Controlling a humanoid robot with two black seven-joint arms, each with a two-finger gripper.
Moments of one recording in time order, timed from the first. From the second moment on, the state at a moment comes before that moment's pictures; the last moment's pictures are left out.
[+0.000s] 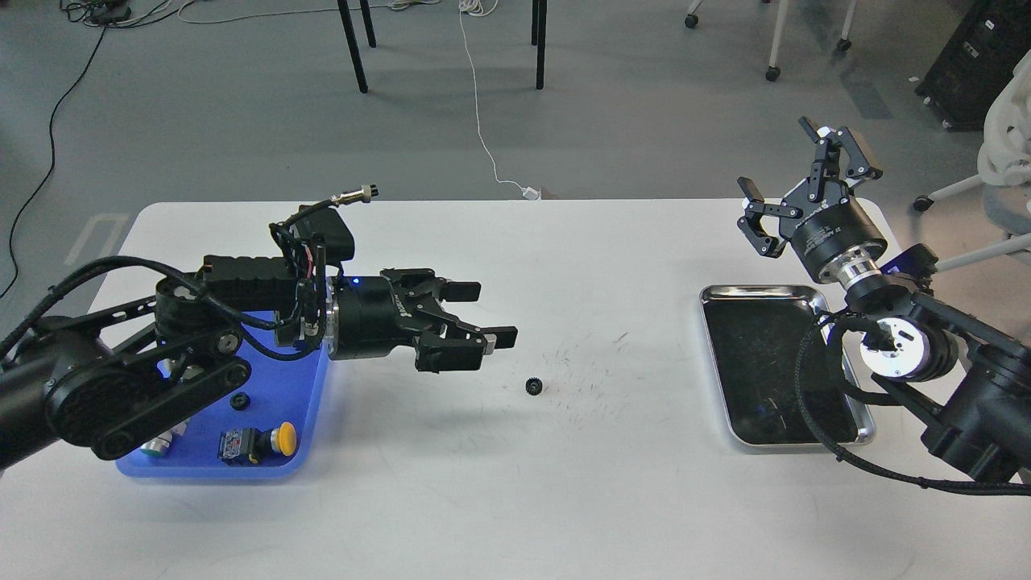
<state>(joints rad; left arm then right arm) -0.82 0.55 -0.43 -1.39 1.92 -0.30 -0.49 0.69 -0.48 0.51 0.91 0.10 0.26 0.49</state>
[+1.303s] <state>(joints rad) -1.09 0.08 -0.02 -0.92 2.18 -0.39 -0.49 0.58 -0.49 0.52 0.88 0.09 0.40 0.49</state>
